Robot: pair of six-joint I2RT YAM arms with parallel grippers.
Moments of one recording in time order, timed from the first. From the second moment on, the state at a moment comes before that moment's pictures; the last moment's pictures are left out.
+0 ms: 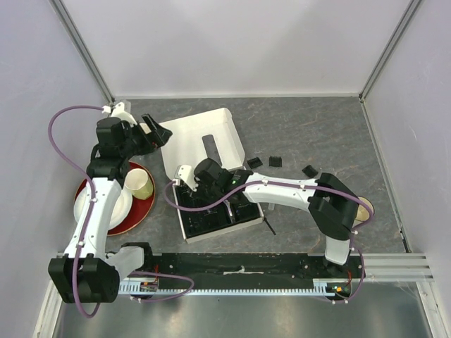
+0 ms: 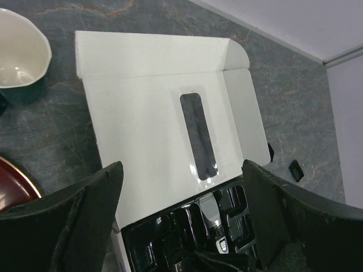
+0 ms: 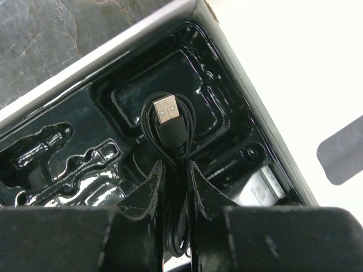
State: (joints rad) left arm 0.00 1.09 1.02 -0.36 0.28 -0.45; right arm 1.08 1.84 1.35 -0.29 0.00 -0.23
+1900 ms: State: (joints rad) left arm 0.05 1.08 1.01 -0.35 0.32 -0.48; right arm 1.11 1.68 1.38 -0.30 0.40 0.09
